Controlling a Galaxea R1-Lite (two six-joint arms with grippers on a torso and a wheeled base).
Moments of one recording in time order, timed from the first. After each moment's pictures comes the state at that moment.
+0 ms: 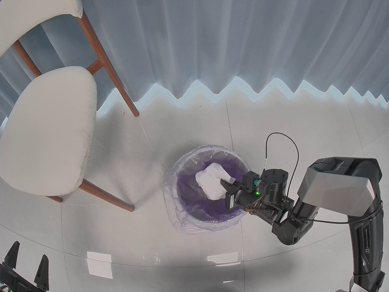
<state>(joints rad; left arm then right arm) 0.00 0.02 -0.02 0.00 0.01 -0.03 0.56 2.41 -0.87 -1.34 0.05 0.03</state>
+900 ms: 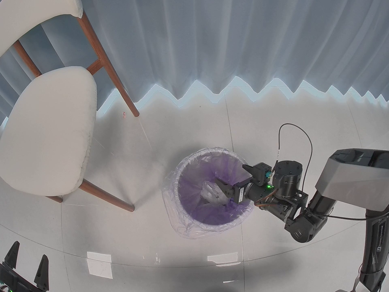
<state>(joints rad) 0.00 0.02 -0.02 0.00 0.01 -0.03 0.55 2.28 -0.77 -1.33 0.04 0.05</state>
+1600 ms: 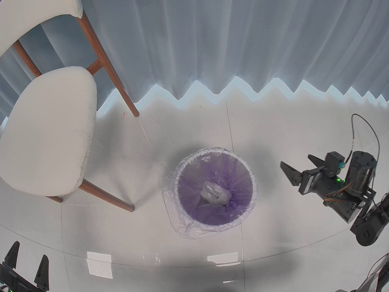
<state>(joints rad) 0.00 0.02 -0.02 0.00 0.01 -0.03 0.37 1.76 -0.33 -1.30 -0.07 0.09</state>
